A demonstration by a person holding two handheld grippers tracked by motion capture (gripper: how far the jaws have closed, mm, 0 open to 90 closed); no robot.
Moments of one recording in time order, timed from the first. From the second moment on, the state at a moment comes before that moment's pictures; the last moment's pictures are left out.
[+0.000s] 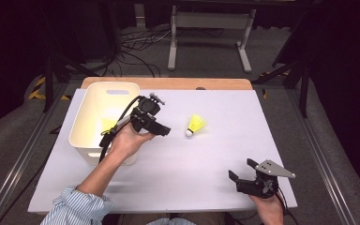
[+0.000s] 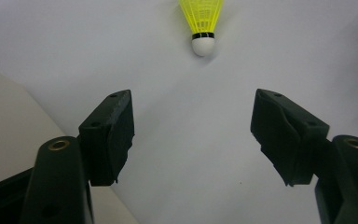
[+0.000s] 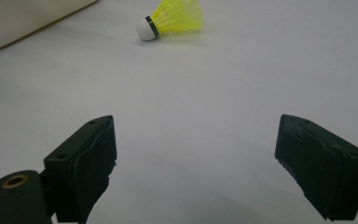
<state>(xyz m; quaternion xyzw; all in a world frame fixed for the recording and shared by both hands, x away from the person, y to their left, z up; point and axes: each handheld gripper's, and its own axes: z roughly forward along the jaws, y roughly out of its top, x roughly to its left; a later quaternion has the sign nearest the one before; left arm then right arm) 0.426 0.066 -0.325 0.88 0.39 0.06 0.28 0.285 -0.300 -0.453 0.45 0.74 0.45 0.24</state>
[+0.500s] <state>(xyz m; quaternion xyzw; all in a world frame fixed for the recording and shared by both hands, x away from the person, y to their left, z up) 0.423 0.063 -0.332 0.88 0.39 0.06 0.27 0.287 -0.296 -0.451 0.44 0.74 0.45 0.24</state>
